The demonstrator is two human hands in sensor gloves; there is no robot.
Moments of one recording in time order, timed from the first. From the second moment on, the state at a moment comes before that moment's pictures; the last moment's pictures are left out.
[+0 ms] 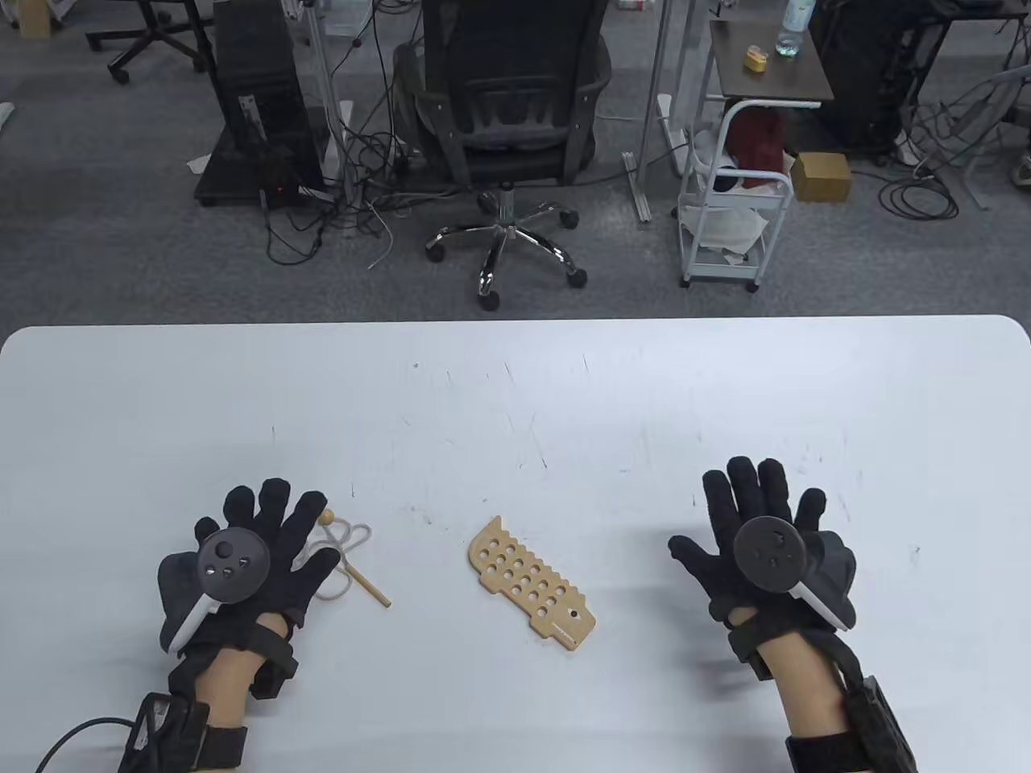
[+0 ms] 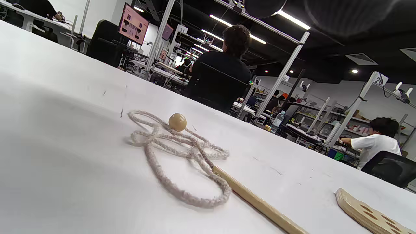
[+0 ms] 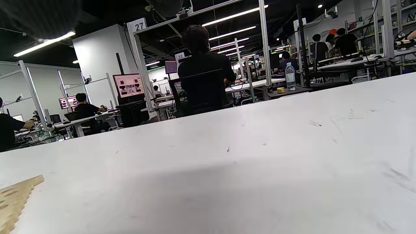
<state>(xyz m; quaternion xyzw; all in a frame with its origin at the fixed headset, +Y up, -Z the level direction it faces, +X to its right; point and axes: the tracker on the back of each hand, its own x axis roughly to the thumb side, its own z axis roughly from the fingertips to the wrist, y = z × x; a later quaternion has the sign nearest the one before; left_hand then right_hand) -0.327 -0.721 -0.323 0.01 -0.01 0.21 0.98 0.234 -0.701 -0.328 0.05 -0.07 0.98 0.15</state>
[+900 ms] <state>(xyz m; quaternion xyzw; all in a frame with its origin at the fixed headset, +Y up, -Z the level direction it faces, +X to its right) -0.323 -0.702 -0.311 0.03 -0.04 0.21 0.98 0.220 -0.706 -0.329 0.07 -0.05 0.99 0.13</state>
